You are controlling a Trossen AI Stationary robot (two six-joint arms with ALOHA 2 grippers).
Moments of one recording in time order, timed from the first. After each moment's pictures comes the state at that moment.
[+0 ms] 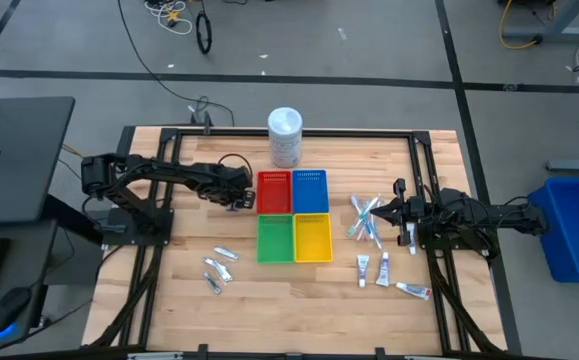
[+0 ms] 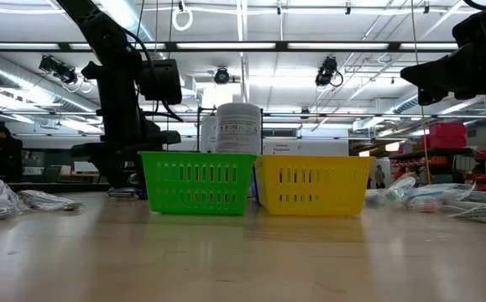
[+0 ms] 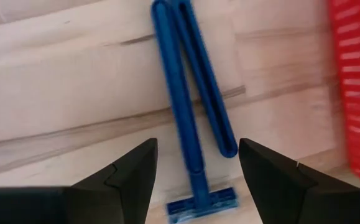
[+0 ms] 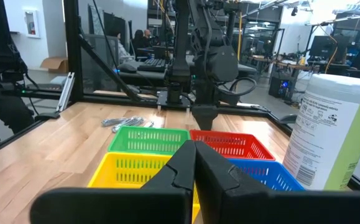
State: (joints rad) left arm 0.30 1.54 0.74 -0.52 -0.12 -1.02; right arm 0.01 0.00 0.01 0.01 0.00 -0.09
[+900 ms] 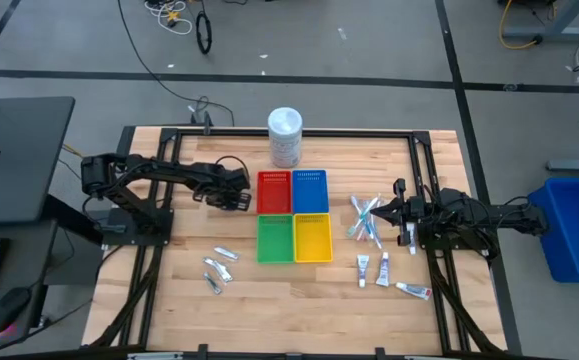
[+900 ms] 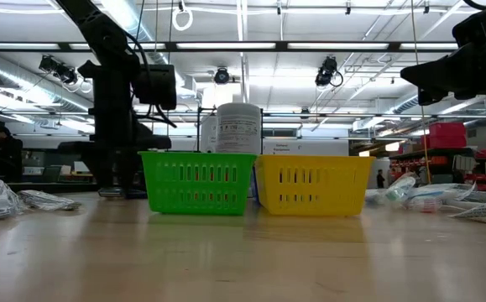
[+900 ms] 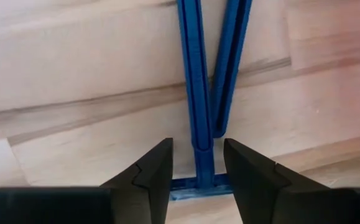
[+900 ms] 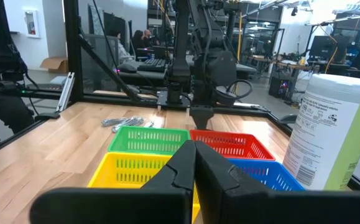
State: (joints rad) left arm 0.31 1.54 0.74 -0.61 -0.09 -1.04; right arm 0.01 0.00 0.01 0.01 0.00 -0.09
